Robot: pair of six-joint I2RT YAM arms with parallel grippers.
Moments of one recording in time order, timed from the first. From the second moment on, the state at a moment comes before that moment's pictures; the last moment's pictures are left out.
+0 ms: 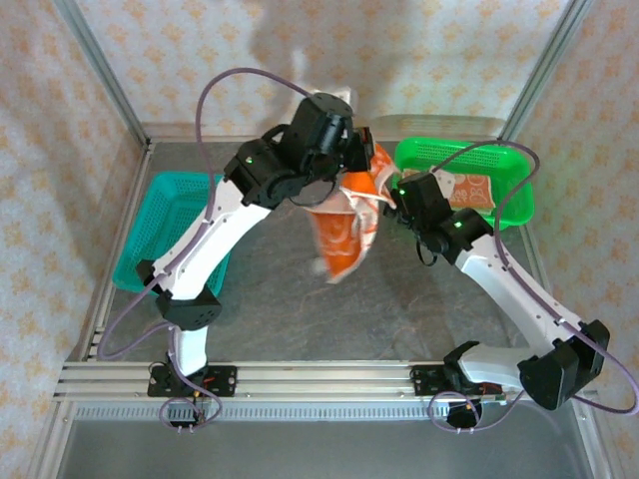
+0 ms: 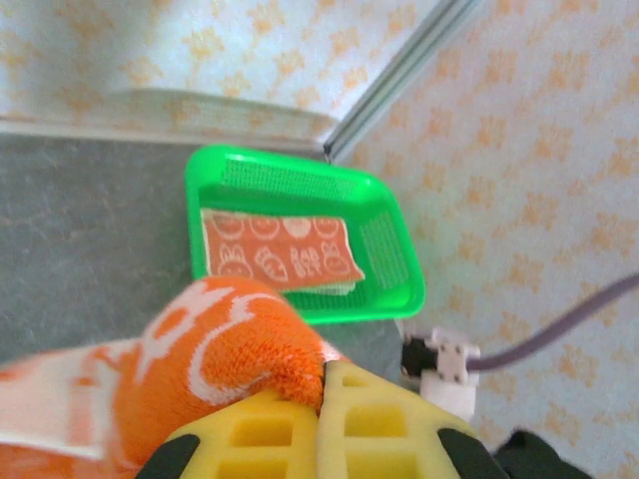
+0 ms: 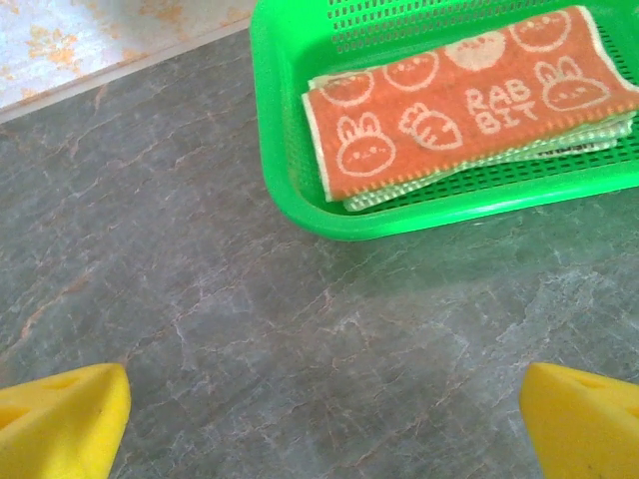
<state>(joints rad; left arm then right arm) -0.81 1.90 2.53 -1.07 -0.16 -0.71 0.53 1.21 1.20 -0.83 0.46 0.72</state>
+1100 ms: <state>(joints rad) -0.79 1.14 0.78 -0.49 -0.25 -0.96 0.69 1.54 1.01 -0.65 0.13 0.76</state>
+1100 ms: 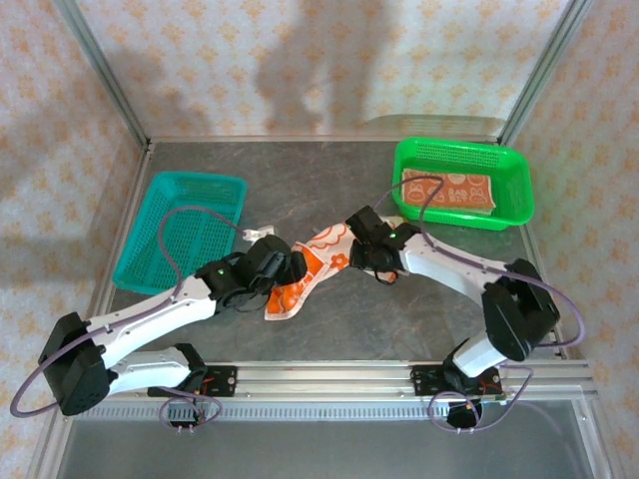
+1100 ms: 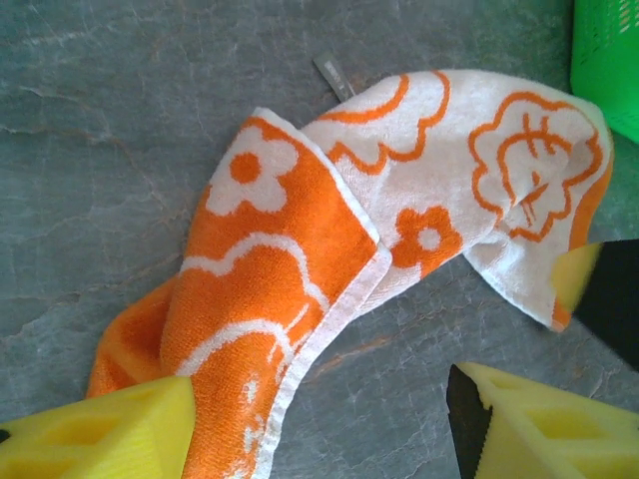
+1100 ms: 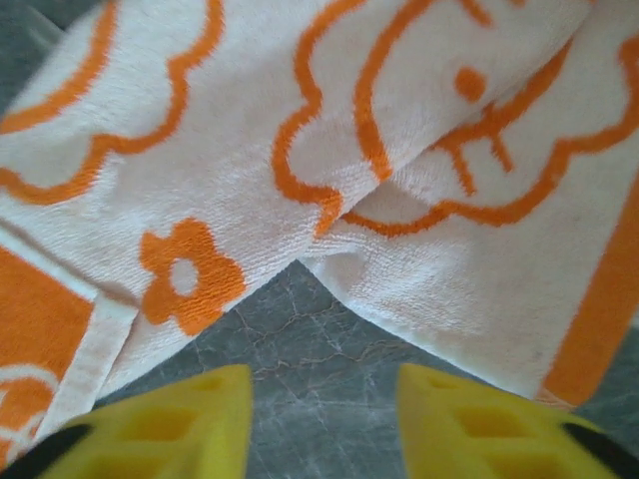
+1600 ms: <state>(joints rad) -0.76 1.11 0.63 -0.64 -0.28 -1.06 0.73 1.71 1.15 -0.59 -0.01 0.65</state>
